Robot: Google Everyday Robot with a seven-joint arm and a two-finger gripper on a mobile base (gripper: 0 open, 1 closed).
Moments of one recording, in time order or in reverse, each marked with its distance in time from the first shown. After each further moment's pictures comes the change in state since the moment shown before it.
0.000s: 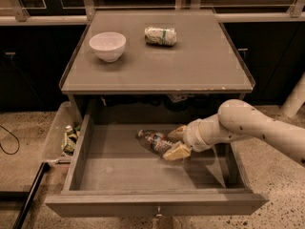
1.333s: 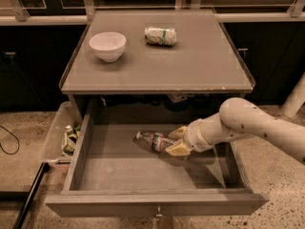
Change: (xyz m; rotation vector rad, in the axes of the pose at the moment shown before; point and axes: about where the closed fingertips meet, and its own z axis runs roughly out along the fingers) arm -0.002 0.006 -0.006 -0.030 0.002 0.014
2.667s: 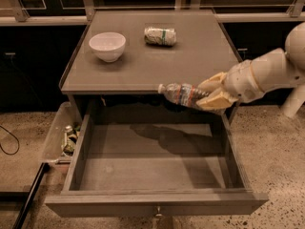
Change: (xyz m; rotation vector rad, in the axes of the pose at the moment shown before) arm -0.093 -0.029 -0.195 0.098 -0.032 -0.150
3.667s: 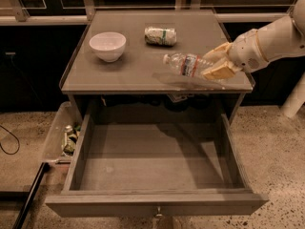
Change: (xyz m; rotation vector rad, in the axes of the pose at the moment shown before) arm -0.027 -0.071 -0.035 0.104 -0.015 -0.051
